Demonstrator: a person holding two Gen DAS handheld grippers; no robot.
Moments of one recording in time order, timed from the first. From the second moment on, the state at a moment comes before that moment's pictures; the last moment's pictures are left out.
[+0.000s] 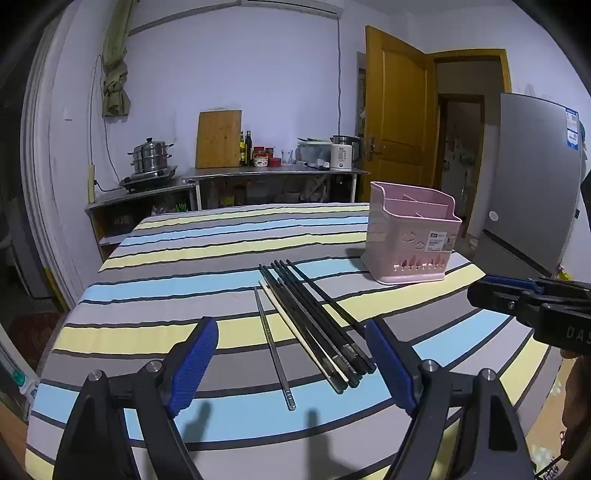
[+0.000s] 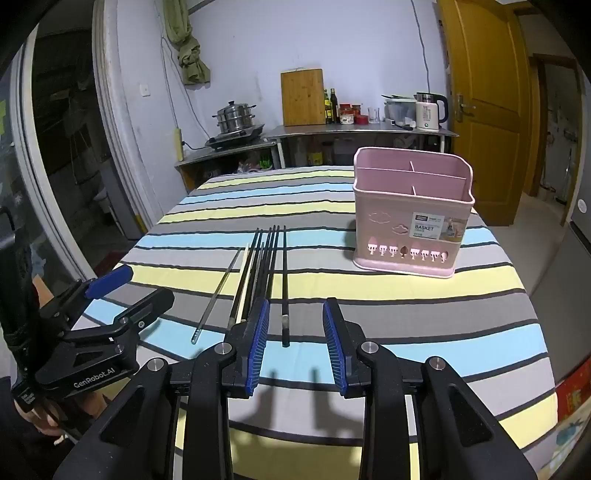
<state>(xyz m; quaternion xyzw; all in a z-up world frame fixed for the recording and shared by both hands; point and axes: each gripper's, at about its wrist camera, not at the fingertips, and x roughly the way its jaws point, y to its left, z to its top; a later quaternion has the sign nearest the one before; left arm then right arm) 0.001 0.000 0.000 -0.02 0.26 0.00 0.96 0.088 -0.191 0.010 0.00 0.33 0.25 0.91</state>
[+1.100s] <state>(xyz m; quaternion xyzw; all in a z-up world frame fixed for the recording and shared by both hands) -0.004 -0.005 -0.003 -0.01 0.26 0.00 0.97 0.086 -0.194 0.009 0.00 0.33 0.25 0.91</state>
